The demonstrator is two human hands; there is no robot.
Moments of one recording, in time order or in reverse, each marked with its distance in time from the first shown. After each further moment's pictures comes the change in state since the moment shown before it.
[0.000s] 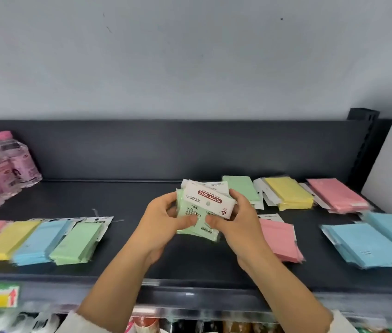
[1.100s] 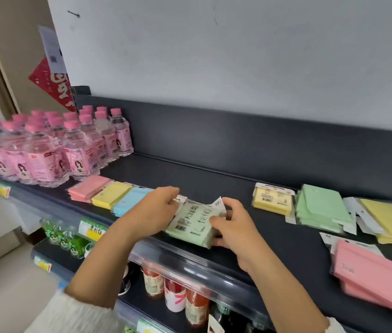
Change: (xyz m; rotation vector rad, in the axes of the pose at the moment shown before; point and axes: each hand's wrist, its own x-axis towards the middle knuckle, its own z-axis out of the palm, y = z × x) left_hand -0.058 0.020 -0.111 0.874 0.296 -0.178; right_hand -0.002 0.001 0.107 0.072 -0.467 0.202
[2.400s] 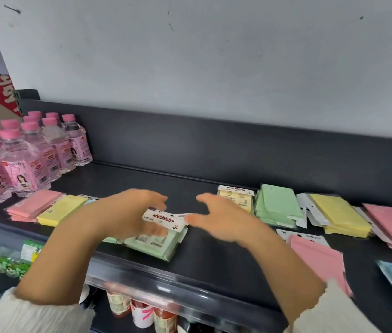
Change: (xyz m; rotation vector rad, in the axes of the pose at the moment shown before) left_hand 0.021 0.033 -0.012 0.516 -0.328 0.237; right_hand -0.005 -0.053 -0.049 -0.999 -0.114 -0.128
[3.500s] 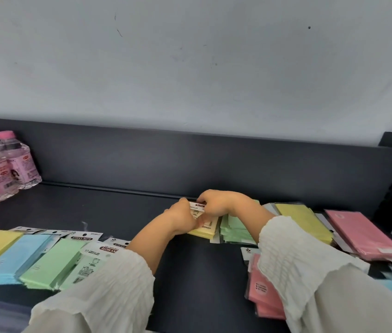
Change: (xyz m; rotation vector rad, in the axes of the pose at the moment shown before) left_hand 0.165 0.106 0.050 -0.456 0.003 -0.229; right_hand 0.108 0.108 -0.056 -0.248 -0.194 0.135
